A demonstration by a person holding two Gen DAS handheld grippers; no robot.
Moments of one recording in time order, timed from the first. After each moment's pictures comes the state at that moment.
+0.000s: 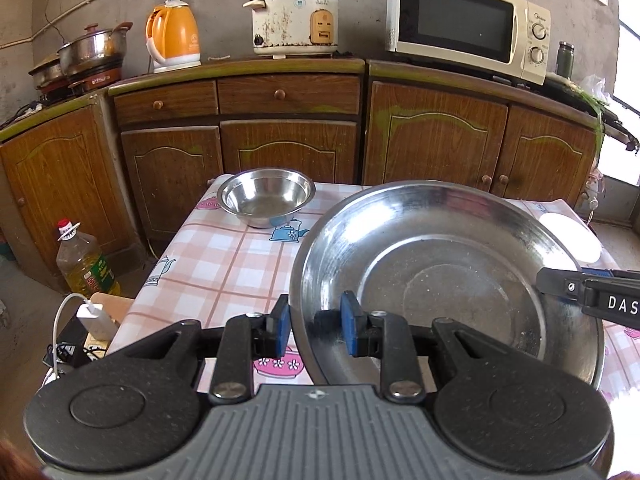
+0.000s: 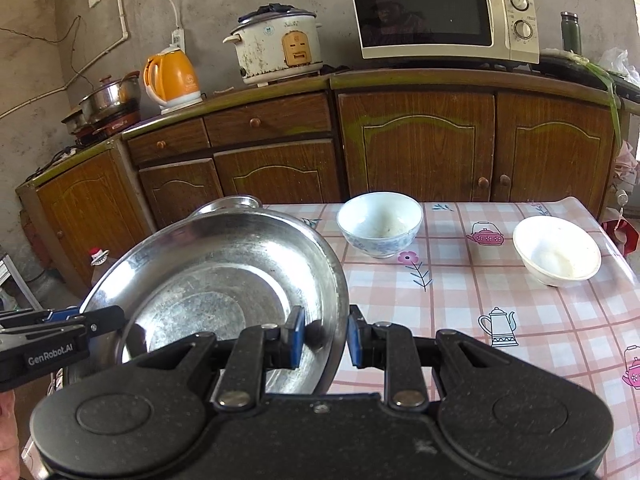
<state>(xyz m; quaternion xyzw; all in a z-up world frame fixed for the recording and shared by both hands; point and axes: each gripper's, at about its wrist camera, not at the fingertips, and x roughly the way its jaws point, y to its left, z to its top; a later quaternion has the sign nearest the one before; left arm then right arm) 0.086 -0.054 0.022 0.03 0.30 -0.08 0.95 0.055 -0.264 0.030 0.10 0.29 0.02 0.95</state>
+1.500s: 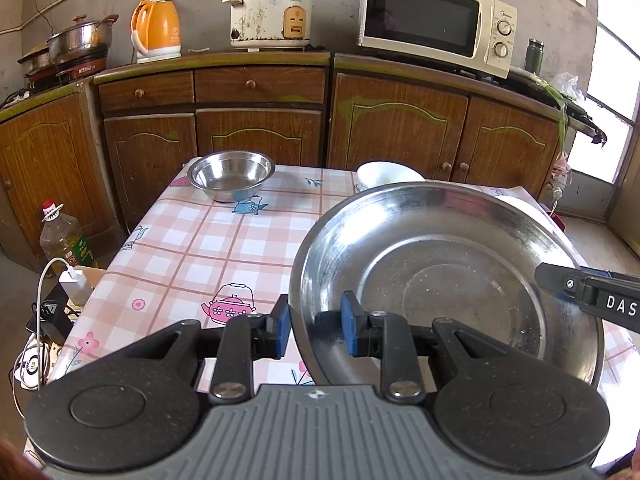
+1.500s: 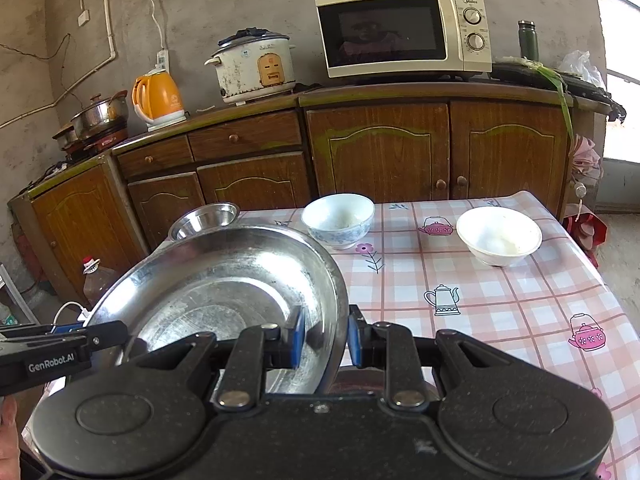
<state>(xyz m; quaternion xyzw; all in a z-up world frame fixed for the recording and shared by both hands) 0.033 -0.074 0.020 0.02 0.31 -0.12 0.94 -0.017 -0.296 0.033 0.10 0.27 -0.01 0.96</state>
